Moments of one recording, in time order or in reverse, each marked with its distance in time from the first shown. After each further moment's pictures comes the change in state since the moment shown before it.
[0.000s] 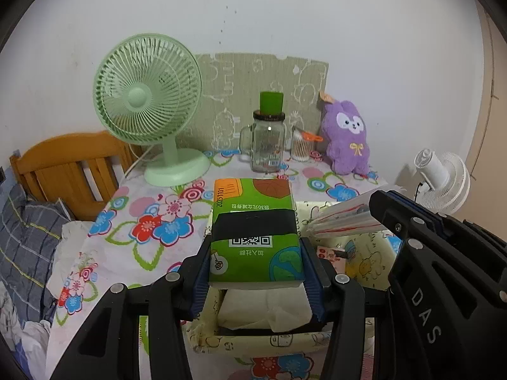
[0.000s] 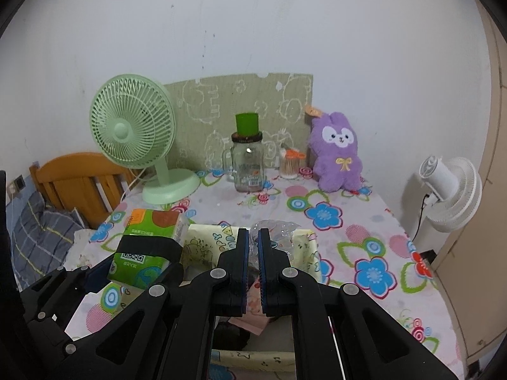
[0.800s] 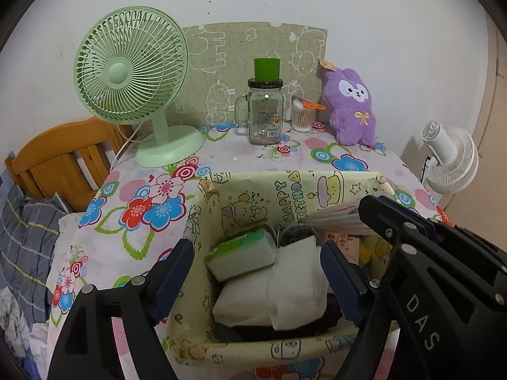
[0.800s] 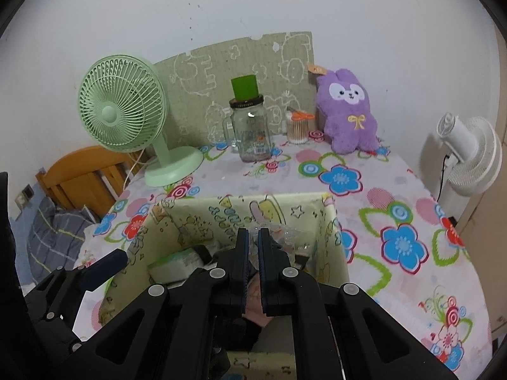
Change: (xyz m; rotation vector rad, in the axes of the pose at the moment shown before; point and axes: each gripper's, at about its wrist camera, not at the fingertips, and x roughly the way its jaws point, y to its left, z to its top) left arm 0.031 -0.008 -0.008 0.047 0.108 0.019; right arm 0.039 -0.016 -0.019 0.100 0.121 0.083
